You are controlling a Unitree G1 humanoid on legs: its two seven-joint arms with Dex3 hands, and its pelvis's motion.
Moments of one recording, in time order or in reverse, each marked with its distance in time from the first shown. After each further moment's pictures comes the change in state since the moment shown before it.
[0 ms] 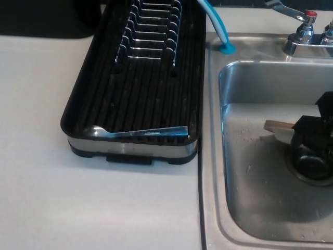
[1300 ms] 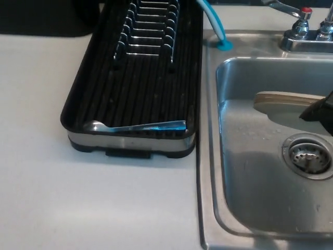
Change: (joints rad) left_arm -0.023 0.006 -0.011 -0.020 0.000 0.011 -0.007; right_arm 0.356 0.060 -0.502 -0.662 0.234 -0.032 0.196
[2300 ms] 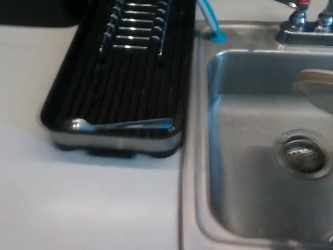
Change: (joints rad) left_arm 0.005 -0.024 -0.003 -0.039 -0.004 0.006 -0.005; right_arm 0.070 0.002 -0.158 -0.090 0.039 0.046 -0.009
